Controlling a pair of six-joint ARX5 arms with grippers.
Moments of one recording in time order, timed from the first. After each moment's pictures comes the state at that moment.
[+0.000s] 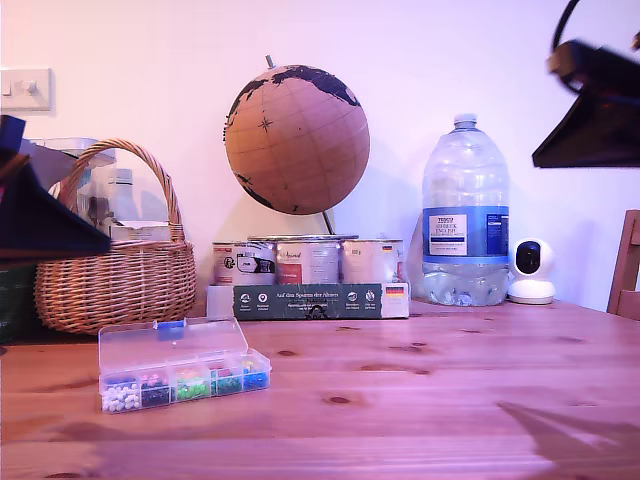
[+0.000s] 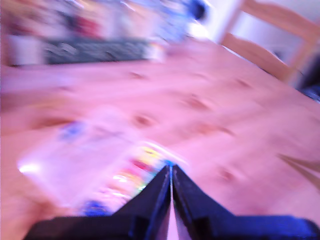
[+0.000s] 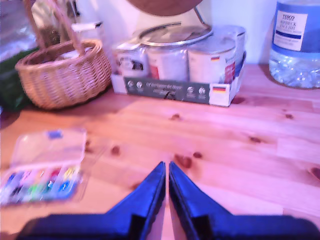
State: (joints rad) left arm -0.36 1.04 0.14 0.63 0.37 -0.21; right arm 0.44 0.75 0.28 0.24 -0.02 0.05
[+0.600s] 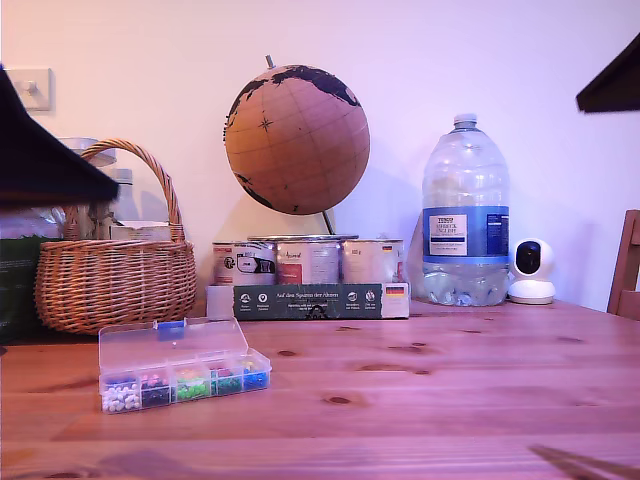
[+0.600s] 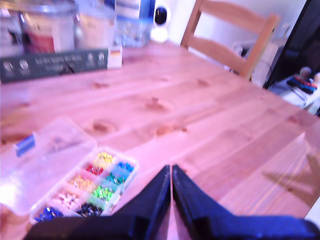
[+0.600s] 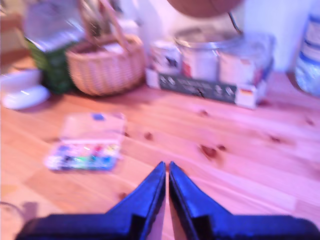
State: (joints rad) left arm -0.57 0.63 0.14 0.27 0.21 -0.21; right arm 0.55 0.35 0.28 -0.14 -0.02 0.03
